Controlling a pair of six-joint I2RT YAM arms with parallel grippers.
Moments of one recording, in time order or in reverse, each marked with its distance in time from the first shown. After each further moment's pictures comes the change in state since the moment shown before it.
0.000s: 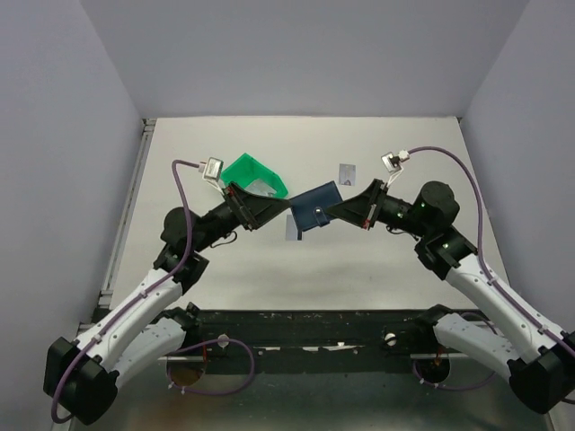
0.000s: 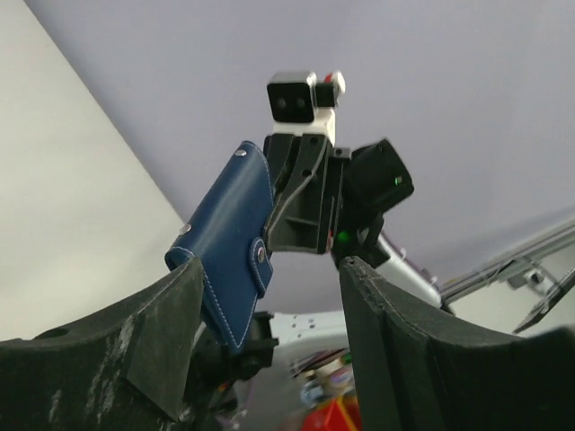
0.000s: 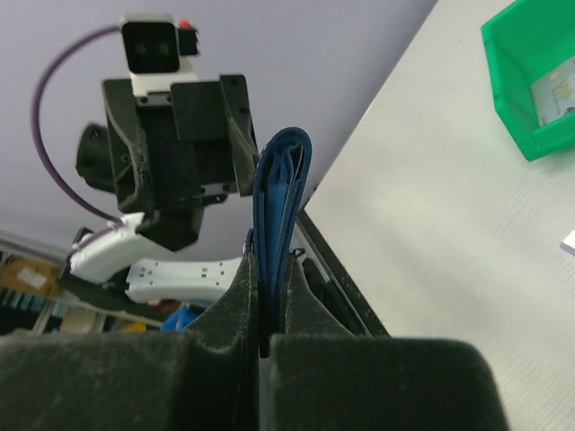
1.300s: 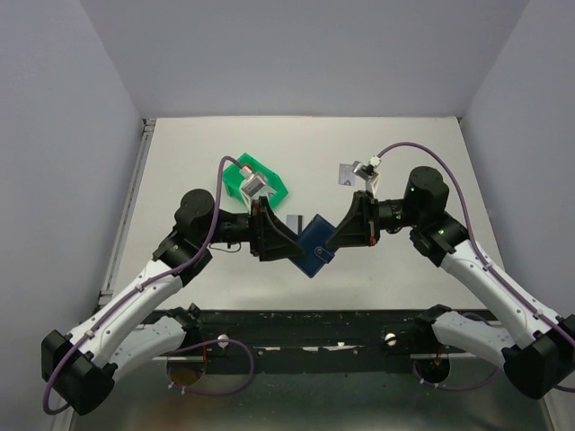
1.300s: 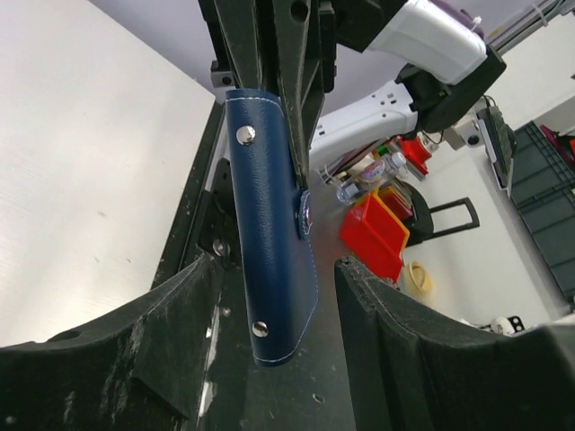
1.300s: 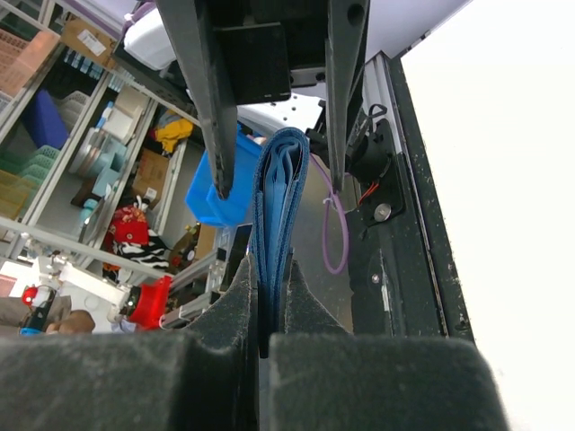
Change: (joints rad) left arm -0.049 0.018 0.232 -0.468 0.486 0.486; right arm -0.018 0.125 0.140 -0.148 -0.597 -0.226
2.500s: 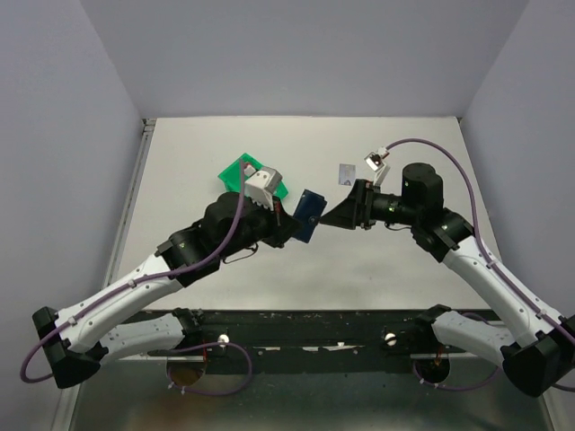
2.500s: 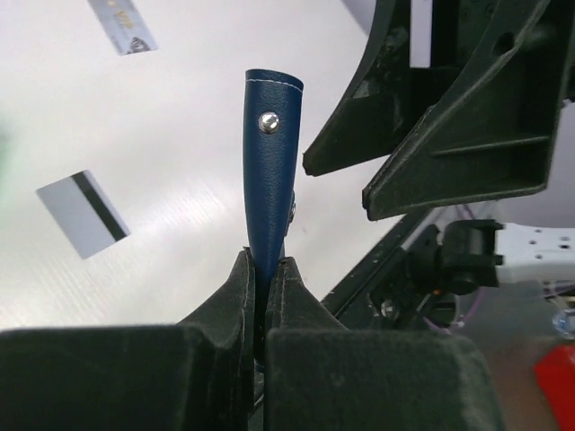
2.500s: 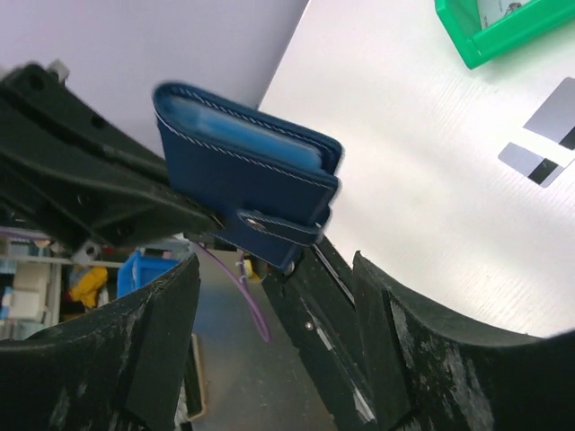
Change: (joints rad) left arm -0.286 0.039 0.218 -0.512 -0.878 0.244; right arm 0.000 0.011 0.073 -0.288 0.494 -0.027
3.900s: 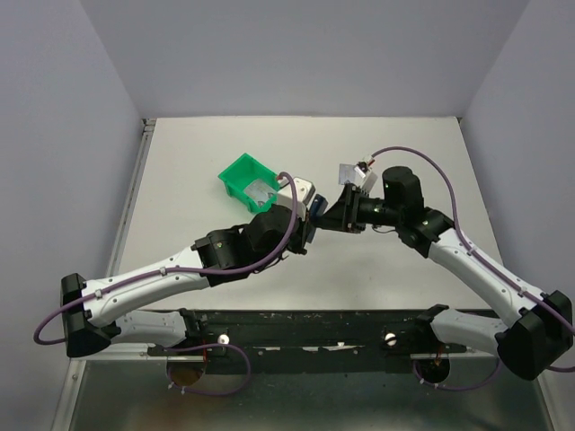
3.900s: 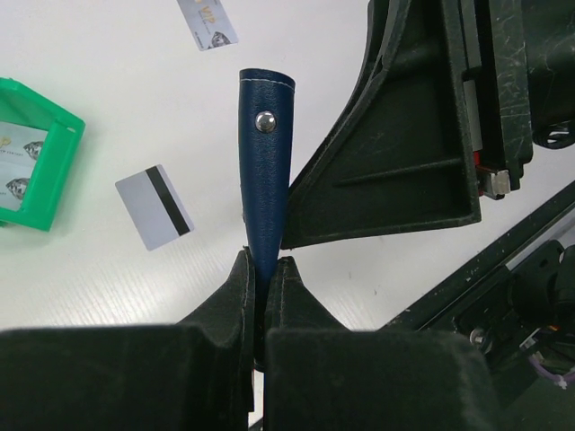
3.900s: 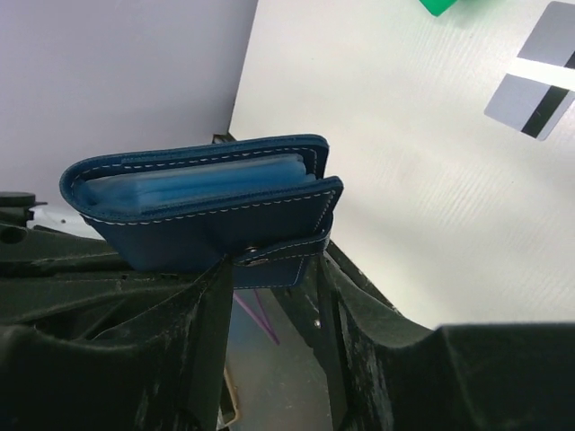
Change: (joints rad) left arm -0.276 0.222 0.136 -0.096 -0.477 0.061; right arm 0.031 0.109 -0.065 0.073 0.068 0.130
